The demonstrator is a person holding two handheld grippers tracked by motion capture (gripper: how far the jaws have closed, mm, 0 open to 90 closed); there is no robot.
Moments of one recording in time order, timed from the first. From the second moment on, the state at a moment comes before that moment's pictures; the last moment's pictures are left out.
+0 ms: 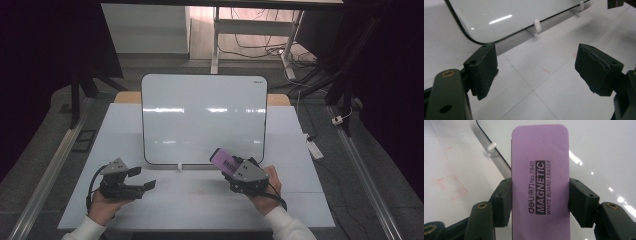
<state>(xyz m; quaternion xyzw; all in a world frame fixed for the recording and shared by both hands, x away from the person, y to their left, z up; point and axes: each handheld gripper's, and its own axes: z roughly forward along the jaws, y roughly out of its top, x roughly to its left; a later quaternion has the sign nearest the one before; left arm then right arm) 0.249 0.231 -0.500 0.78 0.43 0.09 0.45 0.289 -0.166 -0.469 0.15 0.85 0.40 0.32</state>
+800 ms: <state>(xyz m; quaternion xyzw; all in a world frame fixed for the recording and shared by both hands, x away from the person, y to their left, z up) 0.272 0.192 -0.474 0.79 0.39 0.07 0.47 0.284 -0.155 -0.476 0.13 0.85 0.40 0.33</state>
